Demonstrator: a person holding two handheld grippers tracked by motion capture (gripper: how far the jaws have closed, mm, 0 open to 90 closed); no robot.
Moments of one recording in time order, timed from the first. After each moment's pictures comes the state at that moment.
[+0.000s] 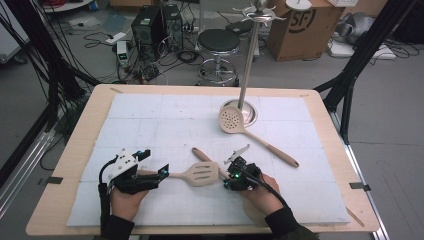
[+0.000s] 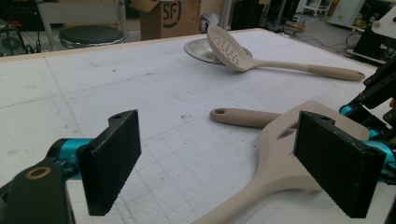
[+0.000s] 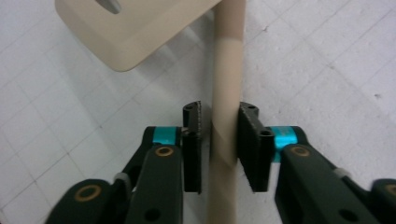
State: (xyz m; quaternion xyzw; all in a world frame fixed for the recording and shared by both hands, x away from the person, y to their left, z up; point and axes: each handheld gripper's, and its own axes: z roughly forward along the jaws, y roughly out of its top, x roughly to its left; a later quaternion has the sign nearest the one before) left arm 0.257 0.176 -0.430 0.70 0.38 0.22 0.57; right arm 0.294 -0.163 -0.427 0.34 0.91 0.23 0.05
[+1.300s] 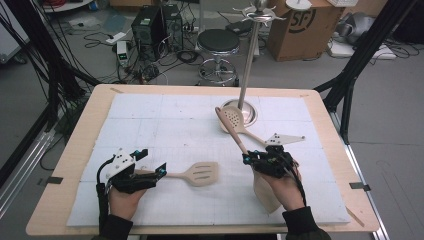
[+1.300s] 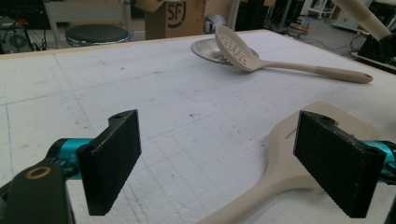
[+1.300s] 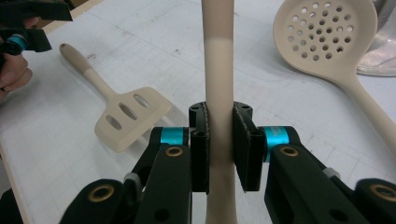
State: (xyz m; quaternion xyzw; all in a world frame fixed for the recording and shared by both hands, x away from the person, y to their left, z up) left arm 0.260 0.182 -0.433 0.69 0.39 0.23 0.56; right arm 0.295 -0.239 -0.378 0.39 0.80 0.45 0.10
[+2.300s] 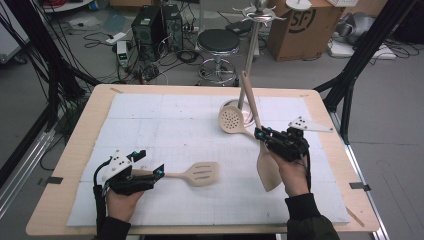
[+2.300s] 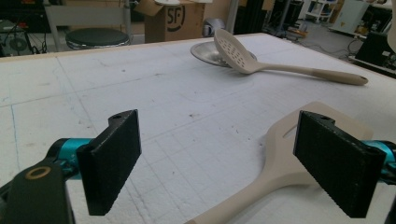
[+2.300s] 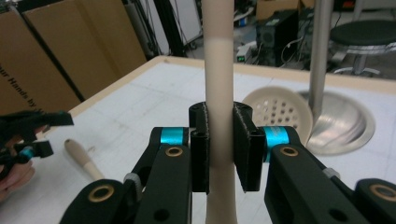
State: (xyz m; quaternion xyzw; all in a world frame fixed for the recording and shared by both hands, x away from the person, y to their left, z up) left arm 0.254 0.187 -0.432 0.69 0.38 0.23 0.57; right arm 0.312 -0.266 -0.340 0.41 0.70 0.57 0.15
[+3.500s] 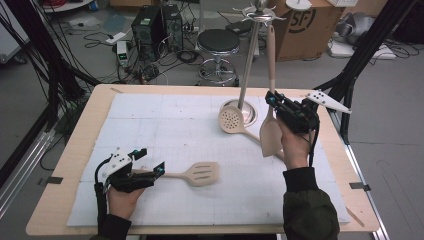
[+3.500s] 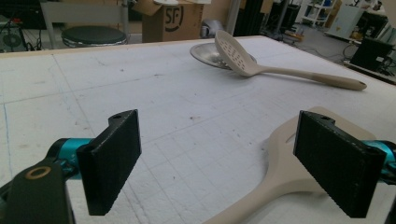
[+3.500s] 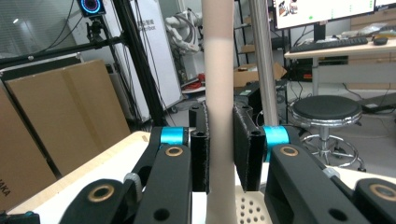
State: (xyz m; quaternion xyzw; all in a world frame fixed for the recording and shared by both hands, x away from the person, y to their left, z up) left arm 0.263 0.188 -0.435 0.69 0.39 0.21 0.58; right arm 0.346 -0.273 -0.289 0.40 0.61 0.64 0.23
